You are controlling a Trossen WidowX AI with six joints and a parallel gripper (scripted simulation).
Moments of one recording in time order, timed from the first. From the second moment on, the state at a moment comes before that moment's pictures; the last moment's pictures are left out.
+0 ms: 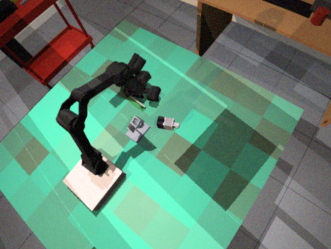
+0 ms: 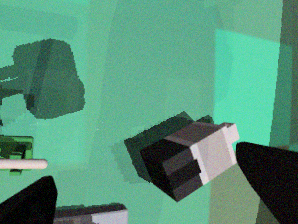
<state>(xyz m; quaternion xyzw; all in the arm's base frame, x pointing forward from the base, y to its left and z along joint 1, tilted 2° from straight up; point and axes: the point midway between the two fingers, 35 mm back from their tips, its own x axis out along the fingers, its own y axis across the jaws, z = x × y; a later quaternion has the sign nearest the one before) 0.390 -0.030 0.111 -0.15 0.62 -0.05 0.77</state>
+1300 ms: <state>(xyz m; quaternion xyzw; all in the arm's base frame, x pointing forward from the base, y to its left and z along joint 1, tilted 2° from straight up) 0.366 -0.121 0.067 0.23 0.31 -0.52 0.76</state>
